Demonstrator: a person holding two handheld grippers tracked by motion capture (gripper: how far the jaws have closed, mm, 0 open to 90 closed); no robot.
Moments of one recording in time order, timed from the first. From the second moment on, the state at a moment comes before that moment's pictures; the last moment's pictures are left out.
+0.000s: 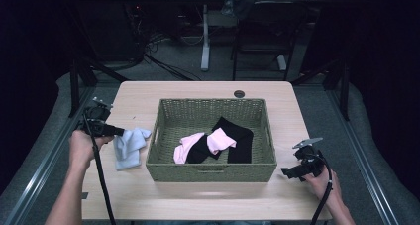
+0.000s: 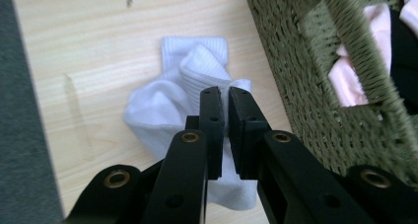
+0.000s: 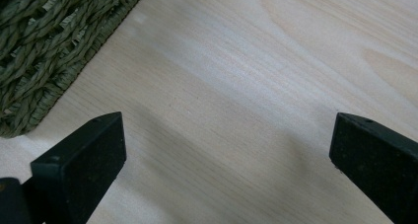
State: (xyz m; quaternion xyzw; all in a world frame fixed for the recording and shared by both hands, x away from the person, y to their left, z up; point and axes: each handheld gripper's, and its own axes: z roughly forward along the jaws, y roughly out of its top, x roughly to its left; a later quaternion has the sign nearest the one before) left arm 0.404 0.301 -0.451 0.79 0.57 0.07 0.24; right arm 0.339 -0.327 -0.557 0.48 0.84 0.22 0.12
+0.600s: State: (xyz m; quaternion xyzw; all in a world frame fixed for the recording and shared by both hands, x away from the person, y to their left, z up) left arm 0.395 0.310 -0.503 0.77 0.59 0.02 0.24; right arm 0.339 -0.328 -0.556 0.48 0.84 0.22 0.13
